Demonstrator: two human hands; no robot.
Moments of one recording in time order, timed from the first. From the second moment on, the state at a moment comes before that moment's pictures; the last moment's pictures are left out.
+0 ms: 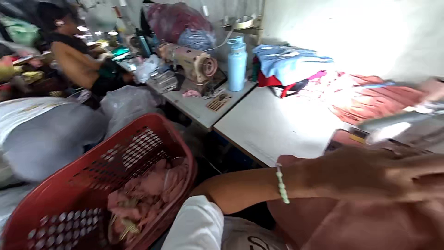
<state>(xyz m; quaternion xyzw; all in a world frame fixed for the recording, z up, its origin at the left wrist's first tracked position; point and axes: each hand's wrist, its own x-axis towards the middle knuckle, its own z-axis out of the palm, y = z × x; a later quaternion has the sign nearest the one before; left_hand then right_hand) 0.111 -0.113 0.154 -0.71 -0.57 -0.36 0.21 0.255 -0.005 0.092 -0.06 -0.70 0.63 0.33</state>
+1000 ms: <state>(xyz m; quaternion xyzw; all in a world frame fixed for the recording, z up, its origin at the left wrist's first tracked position) 0.031 -0.117 0.127 -0.70 -0.58 -0.39 0.13 0.244 -0.043 0.052 -0.15 -0.76 0.49 0.39</state>
